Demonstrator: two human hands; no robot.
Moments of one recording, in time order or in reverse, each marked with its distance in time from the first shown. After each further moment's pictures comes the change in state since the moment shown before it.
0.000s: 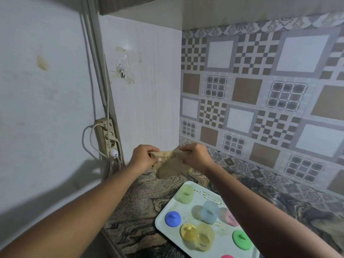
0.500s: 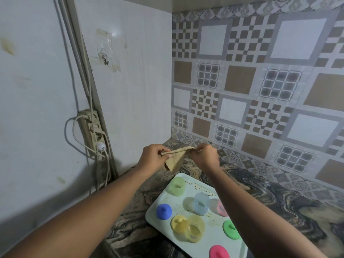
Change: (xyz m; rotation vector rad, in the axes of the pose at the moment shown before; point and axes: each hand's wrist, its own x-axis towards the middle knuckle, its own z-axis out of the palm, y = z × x) left_hand -0.005 0.015 0.070 -0.018 -0.012 0.176; right_hand -0.023 0.055 -0.003 -0.035 0.178 0.509
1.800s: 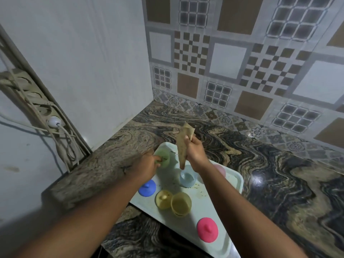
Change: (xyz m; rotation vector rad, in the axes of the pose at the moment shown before) left_hand -0.026 -0.106 0.133 0.408 -0.493 -0.090; right_hand -0.006 0.081 0.065 0.851 -0.249 0.408
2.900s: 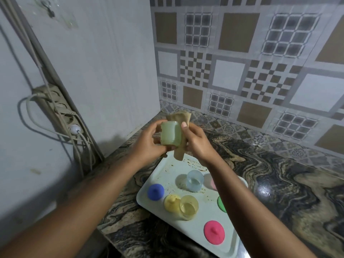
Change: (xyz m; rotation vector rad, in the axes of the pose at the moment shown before) left_hand -0.045 0.068 -0.128 -0.806 0.230 0.186; right_hand -0.072 -0.084 0.012 -0.144 -0.265 -0.427
